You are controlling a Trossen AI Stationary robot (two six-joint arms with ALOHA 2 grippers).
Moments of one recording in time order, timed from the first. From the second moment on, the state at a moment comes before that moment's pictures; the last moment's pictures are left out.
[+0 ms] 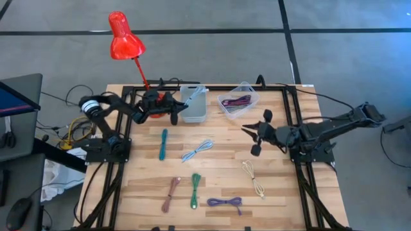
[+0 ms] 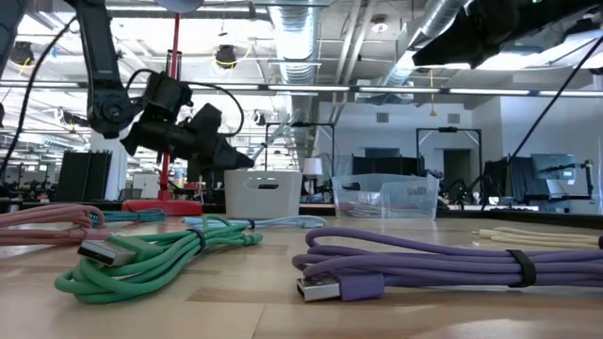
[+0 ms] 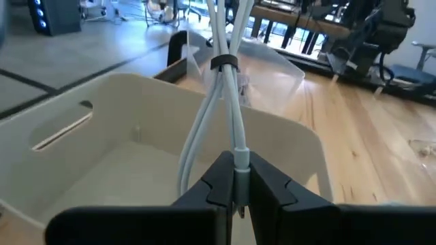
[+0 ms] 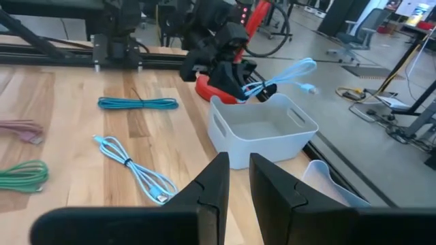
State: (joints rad) left arm 0.71 1.56 0.40 1.08 0.46 -0.01; right arm 0.28 0.89 0.54 0.01 0.68 0.00
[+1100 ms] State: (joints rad) left arm 0.66 1.42 0.41 1.15 0.66 -0.12; right arm 0.32 0.89 0.54 0.00 0.71 0.03
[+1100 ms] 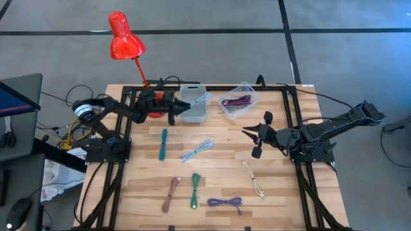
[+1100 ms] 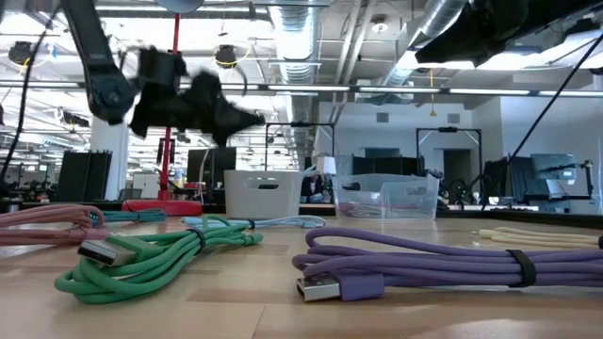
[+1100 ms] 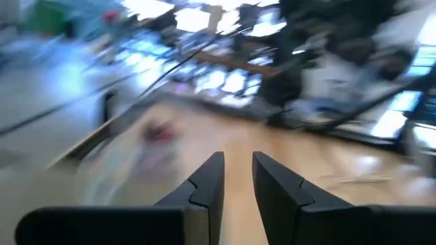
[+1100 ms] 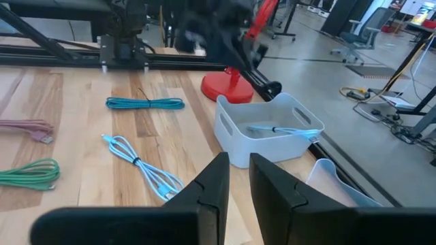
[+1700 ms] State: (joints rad) left arm 0.62 0.87 0.34 0.56 0.77 -0.17; right arm 0.32 0.89 0.54 -0.05 0.70 0.03
